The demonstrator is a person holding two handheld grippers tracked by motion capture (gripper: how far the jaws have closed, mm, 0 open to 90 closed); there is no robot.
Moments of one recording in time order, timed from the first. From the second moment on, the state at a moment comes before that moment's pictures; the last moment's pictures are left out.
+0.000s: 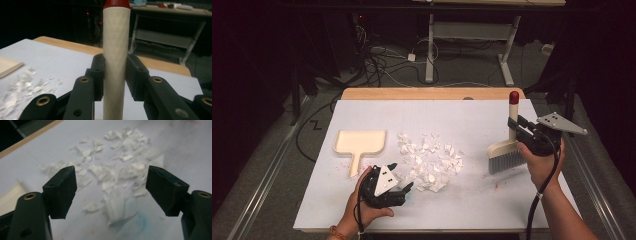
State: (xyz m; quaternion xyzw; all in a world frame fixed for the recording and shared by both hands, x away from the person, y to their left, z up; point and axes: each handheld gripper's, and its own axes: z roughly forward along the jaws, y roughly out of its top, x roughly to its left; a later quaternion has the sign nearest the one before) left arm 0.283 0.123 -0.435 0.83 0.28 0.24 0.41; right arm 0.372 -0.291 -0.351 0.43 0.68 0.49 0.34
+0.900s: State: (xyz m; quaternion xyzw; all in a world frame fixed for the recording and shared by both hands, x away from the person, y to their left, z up) left arm 0.301 0.020 -0.417 0.82 0.22 0.13 0.51; right arm 0.305 -0.182 -0.350 0.30 0.73 0.55 0.27
